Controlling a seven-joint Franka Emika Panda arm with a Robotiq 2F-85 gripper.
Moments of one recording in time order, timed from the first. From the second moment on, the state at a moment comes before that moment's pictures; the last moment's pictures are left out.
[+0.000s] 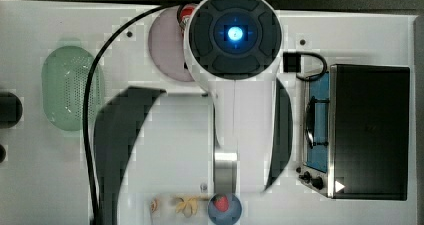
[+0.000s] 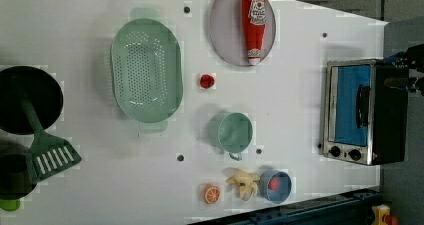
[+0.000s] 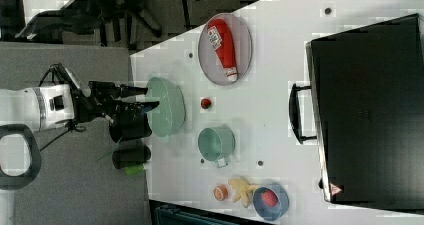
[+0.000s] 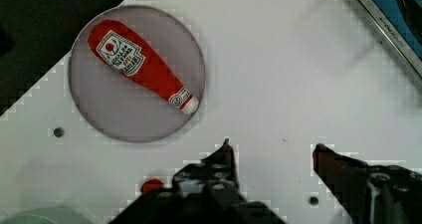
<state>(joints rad) 0.01 -0.03 -0.01 -1.80 -0.03 0.23 -0.03</state>
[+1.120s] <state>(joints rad) -0.03 -0.40 -0.05 -2.05 -0.01 0.08 0.02</state>
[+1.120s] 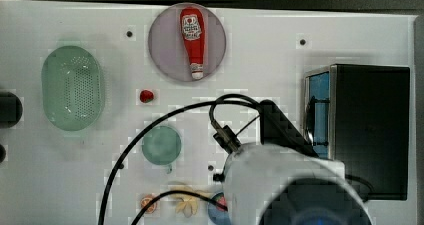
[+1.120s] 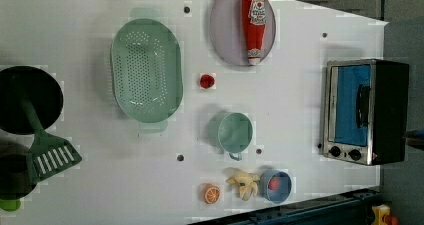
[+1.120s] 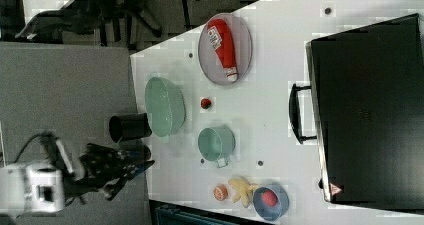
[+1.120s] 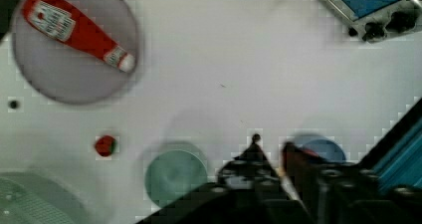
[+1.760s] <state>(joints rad) -0.03 -0.22 -0.19 -2.13 -0.06 0.17 -0.21</state>
